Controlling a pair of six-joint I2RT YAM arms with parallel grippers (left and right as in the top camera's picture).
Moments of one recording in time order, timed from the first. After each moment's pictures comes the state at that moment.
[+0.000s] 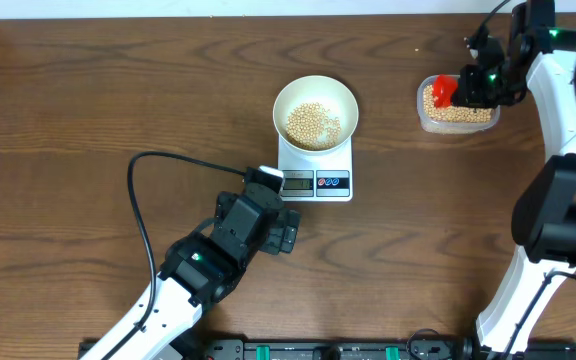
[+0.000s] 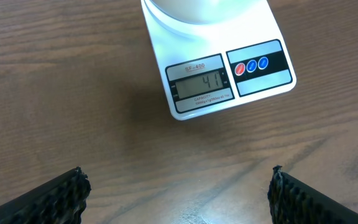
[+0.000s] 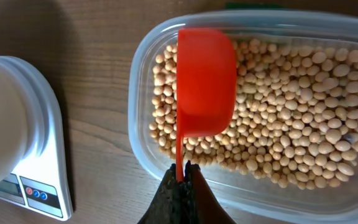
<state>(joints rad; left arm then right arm) -0.68 1.04 0.72 -0.58 -0.20 -0.30 -0.12 2.14 1.92 -1.11 -0.36 -0.12</state>
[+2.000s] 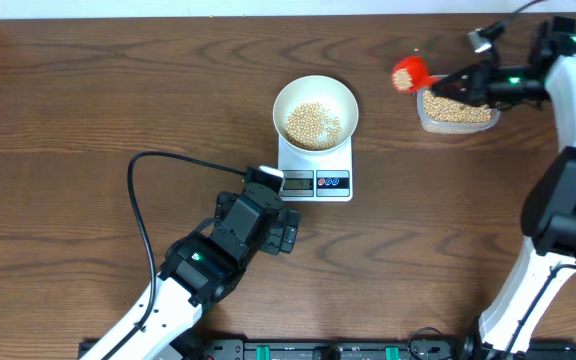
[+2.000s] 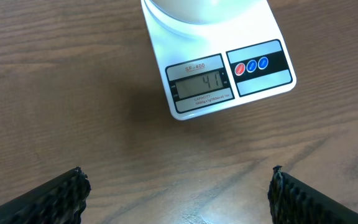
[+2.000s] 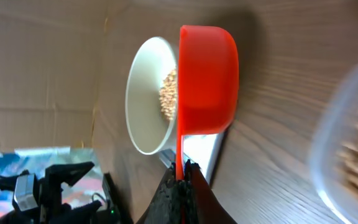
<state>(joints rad) -0.68 1.04 0.72 -0.58 -0.20 -0.30 -0.19 2.19 1.93 -1.22 -1.09 -0.30</state>
